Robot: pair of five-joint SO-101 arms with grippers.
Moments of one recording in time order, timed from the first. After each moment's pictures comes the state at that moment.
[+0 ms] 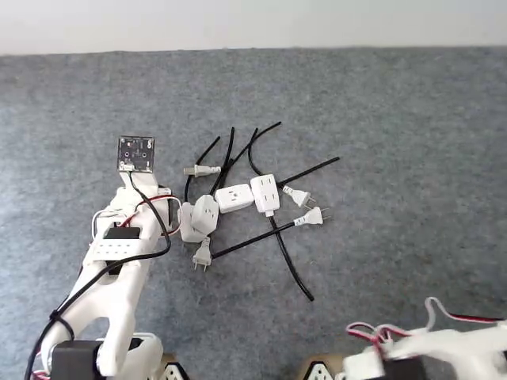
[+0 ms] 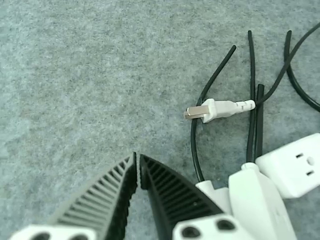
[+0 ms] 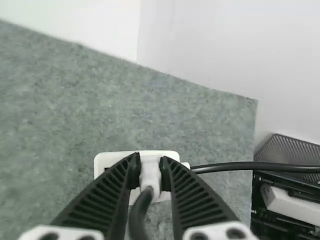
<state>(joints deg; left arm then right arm) -4.8 -19.0 63.7 14.6 3.2 76.6 -25.4 52.7 7.6 12.3</state>
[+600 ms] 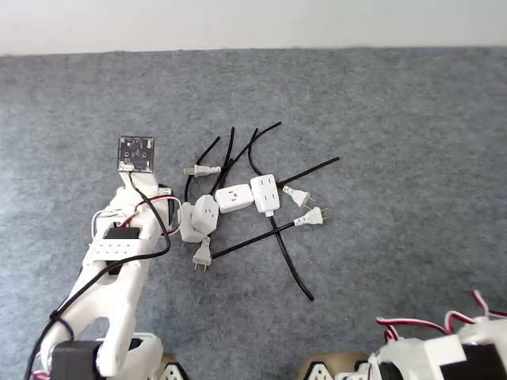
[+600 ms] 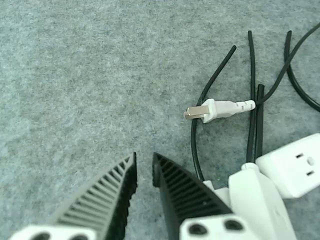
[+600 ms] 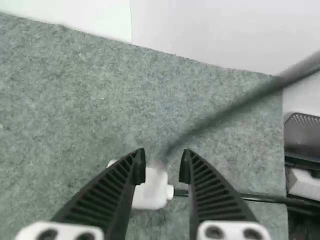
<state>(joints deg) -4.8 -19.0 63.7 14.6 3.2 76.5 -2.5 41.1 -1.4 5.1</state>
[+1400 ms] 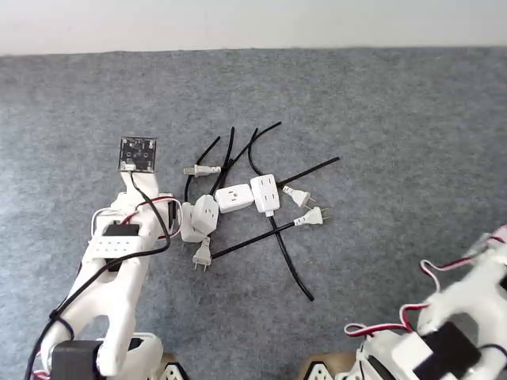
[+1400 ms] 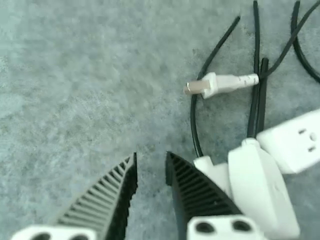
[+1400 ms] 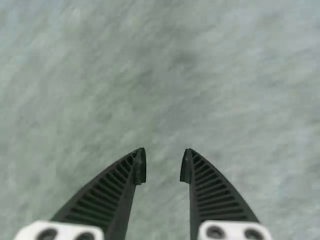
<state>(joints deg) -4.5 -19.0 61.1 24.9 3.0 48.9 -9.1 37.2 46.8 7.8</state>
